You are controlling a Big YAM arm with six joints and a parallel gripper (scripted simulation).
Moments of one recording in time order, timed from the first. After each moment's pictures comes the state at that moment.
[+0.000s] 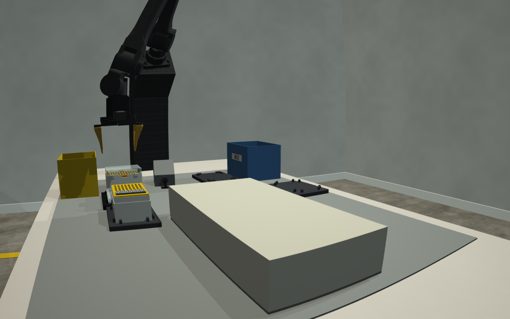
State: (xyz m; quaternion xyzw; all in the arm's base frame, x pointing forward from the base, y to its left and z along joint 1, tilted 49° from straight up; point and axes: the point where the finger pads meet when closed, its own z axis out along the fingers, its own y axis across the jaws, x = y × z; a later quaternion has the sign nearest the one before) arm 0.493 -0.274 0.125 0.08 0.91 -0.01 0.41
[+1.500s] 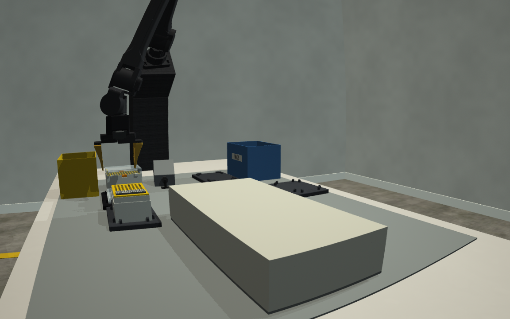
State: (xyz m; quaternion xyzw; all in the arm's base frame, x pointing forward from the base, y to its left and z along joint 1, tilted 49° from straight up) arm 0.527 -0.278 0.090 0.08 0.91 -0.01 0.41
